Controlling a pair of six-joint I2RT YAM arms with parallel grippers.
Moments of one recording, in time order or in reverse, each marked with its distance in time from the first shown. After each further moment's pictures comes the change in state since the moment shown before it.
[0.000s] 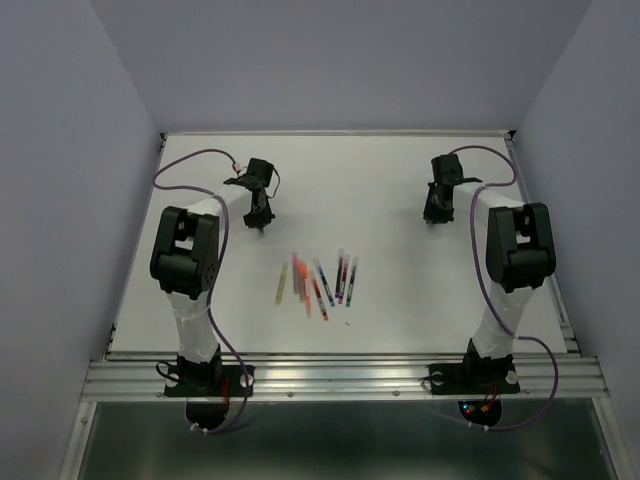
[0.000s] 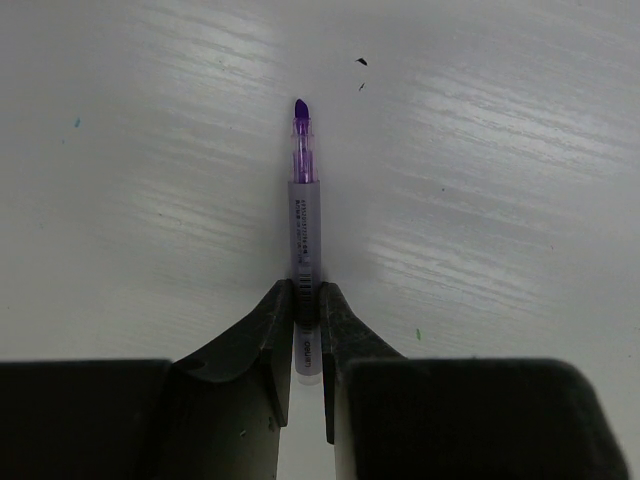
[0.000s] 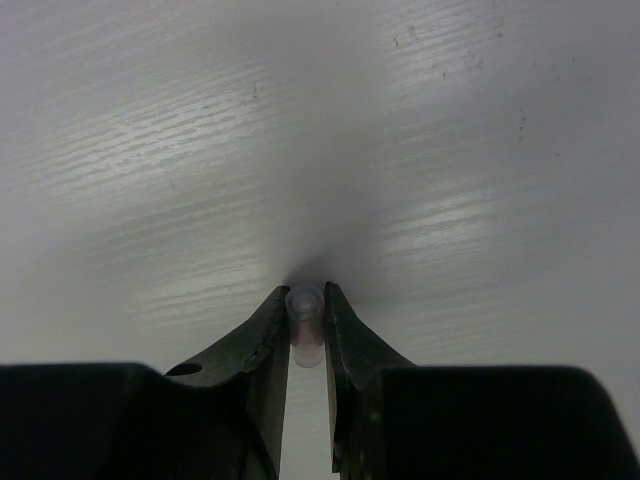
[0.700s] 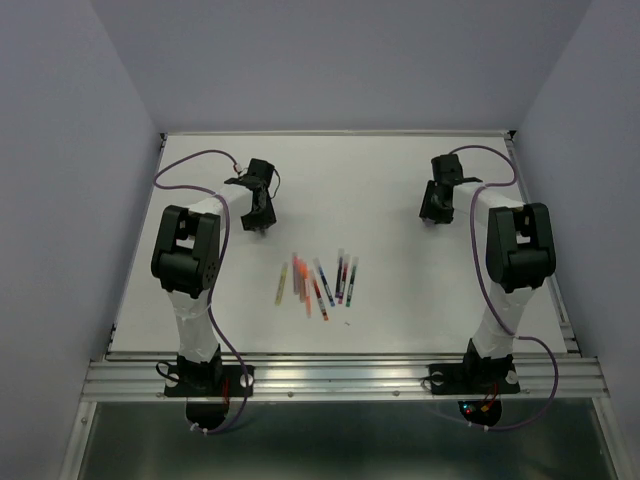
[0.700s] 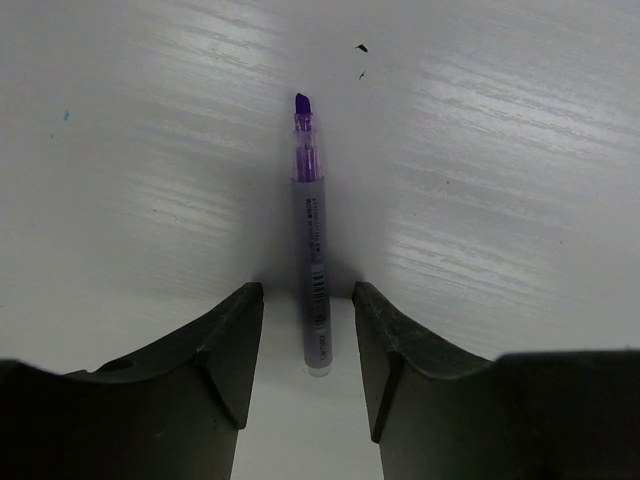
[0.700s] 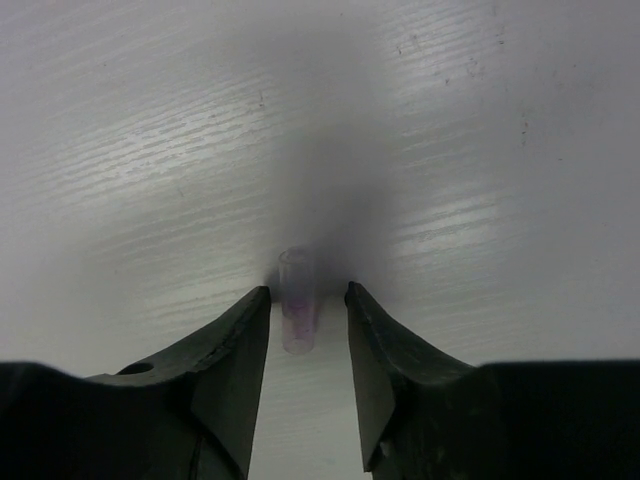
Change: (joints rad) left arm 0.005 0.023 0.016 -0.017 0.009 0.005; right arm 0.000 -0.002 0.002 -0.001 0.003 0.004
